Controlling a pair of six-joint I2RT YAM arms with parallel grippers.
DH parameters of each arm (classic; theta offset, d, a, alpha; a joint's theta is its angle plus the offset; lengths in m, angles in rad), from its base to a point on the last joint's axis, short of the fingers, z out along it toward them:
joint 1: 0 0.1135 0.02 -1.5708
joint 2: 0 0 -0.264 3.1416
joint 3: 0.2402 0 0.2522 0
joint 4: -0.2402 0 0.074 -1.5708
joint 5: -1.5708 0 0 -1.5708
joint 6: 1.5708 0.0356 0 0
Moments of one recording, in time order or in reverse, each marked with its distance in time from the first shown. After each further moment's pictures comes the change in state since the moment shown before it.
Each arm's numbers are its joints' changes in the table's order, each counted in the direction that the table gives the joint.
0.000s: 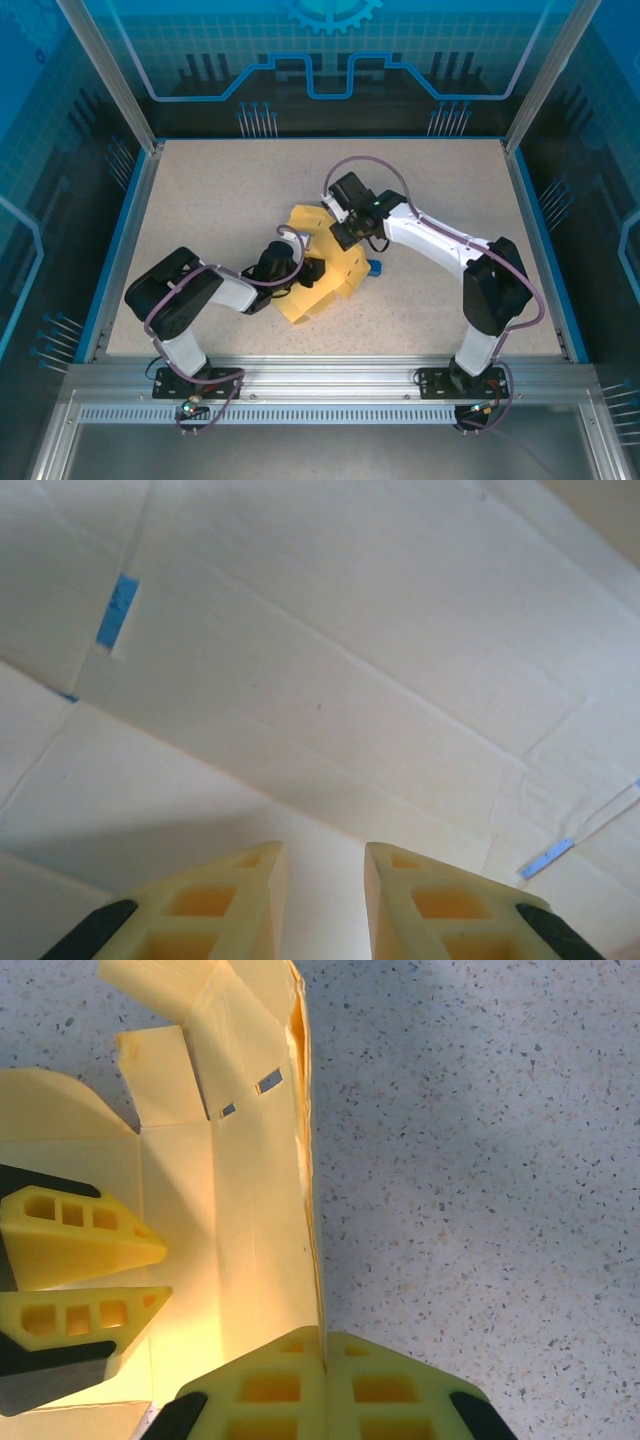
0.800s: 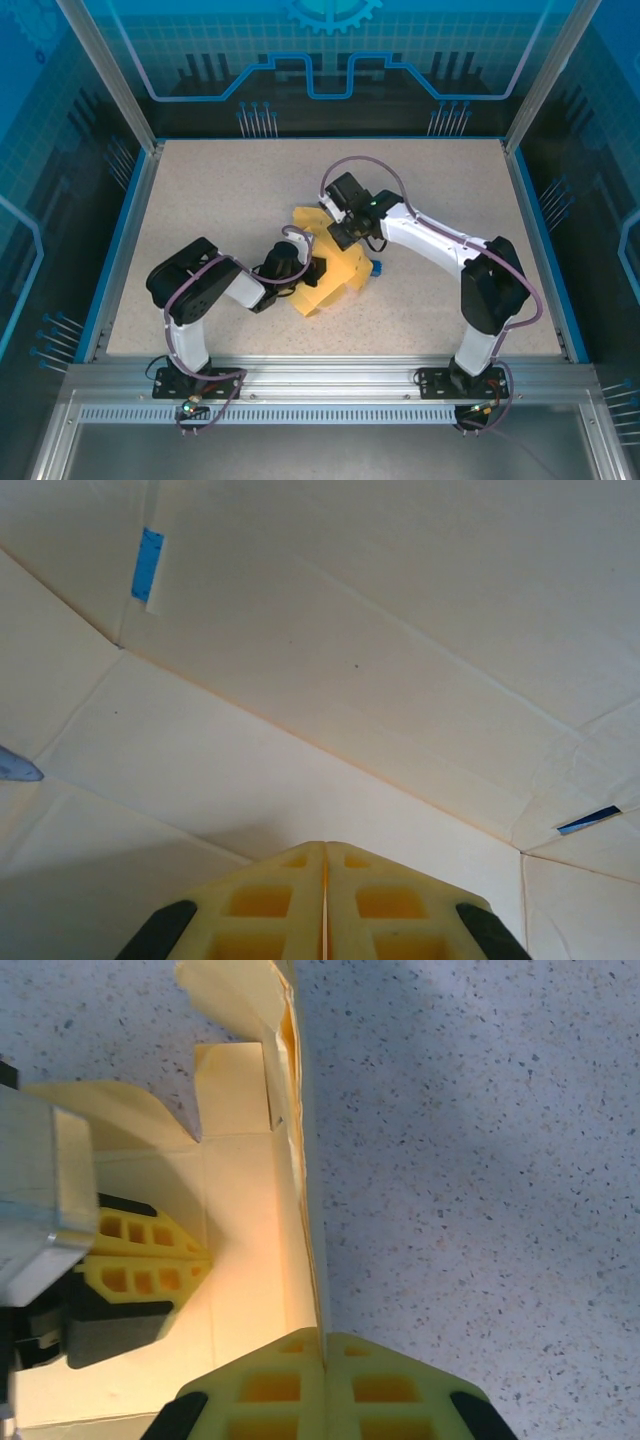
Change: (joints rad) left arm 0.000 0.143 0.040 0.111 -0.007 -0.014; right arm 0.029 0.016 0.016 0.000 -0.022 0.007
